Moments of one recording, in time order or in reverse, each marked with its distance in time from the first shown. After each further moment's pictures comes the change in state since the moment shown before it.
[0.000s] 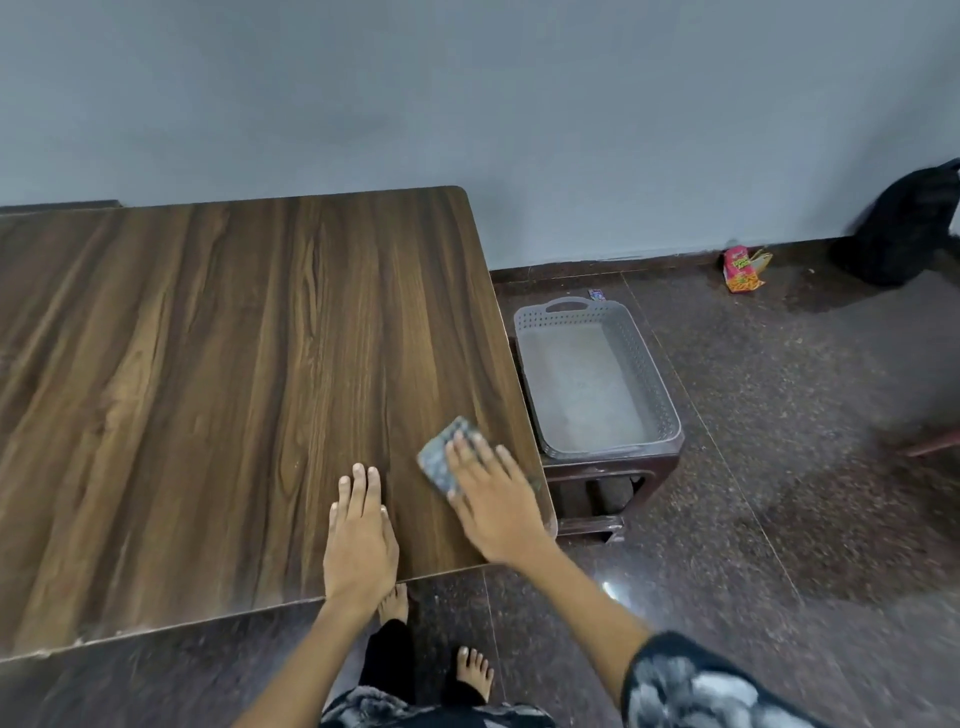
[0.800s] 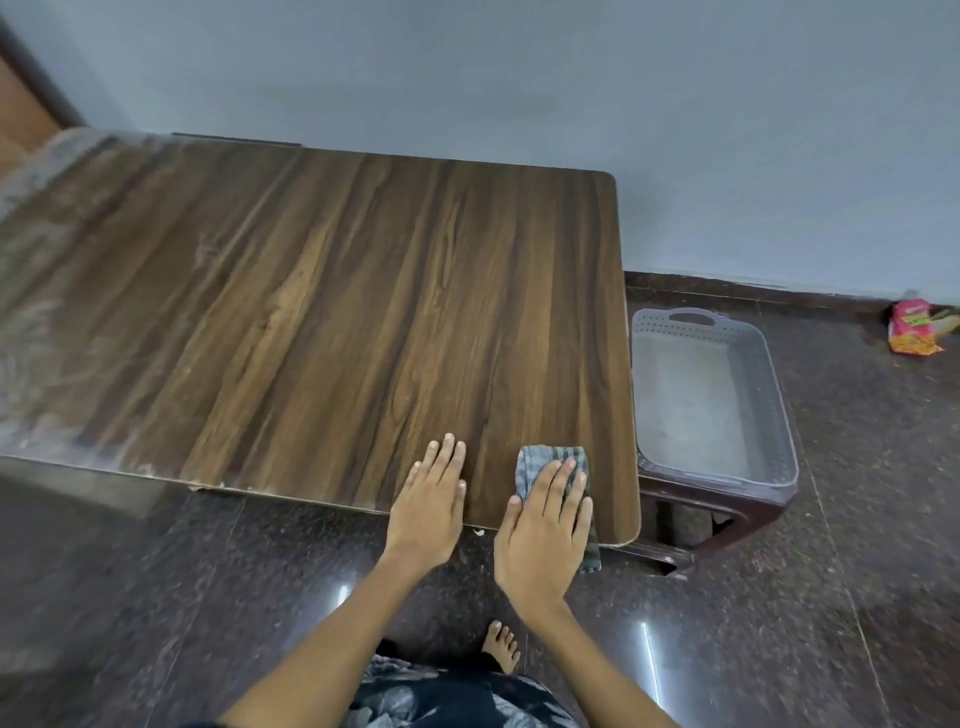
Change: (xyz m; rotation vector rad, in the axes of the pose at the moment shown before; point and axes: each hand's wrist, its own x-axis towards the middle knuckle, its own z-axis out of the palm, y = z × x) left_hand -0.037 -0.016 -0.010 0.090 -0.026 0.046; right_hand -0.044 -0.078 0.034 0.074 0.199 0.428
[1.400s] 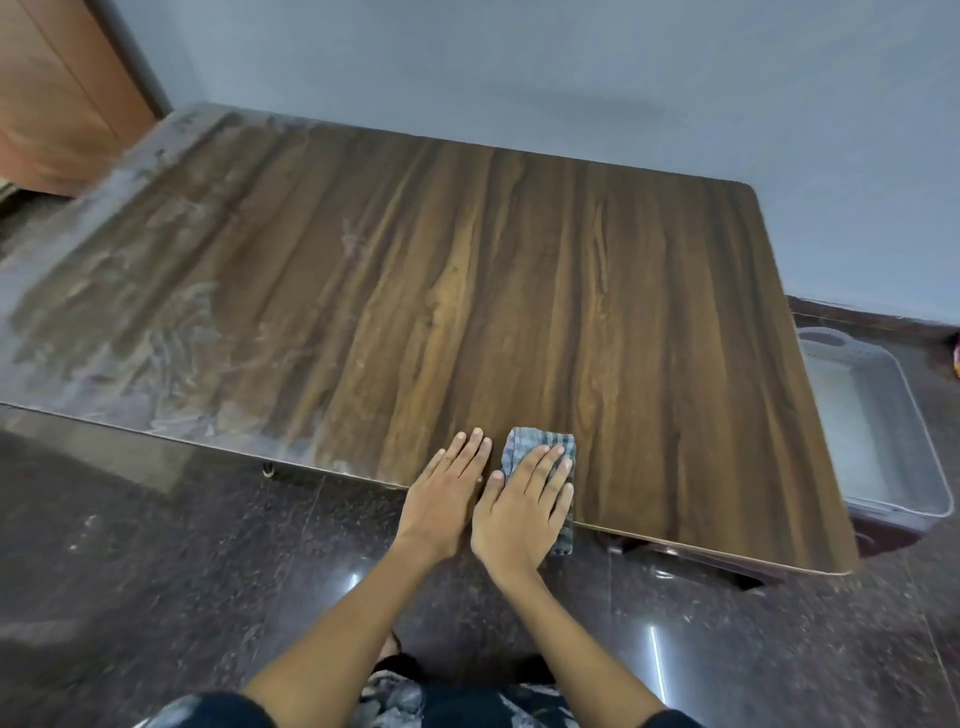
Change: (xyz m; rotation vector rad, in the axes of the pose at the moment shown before) left_hand -0.025 -0.220 -0.074 0.093 0.005 0.123; right_hand -0.056 -0.260 0.058 0.102 -0.114 0.064
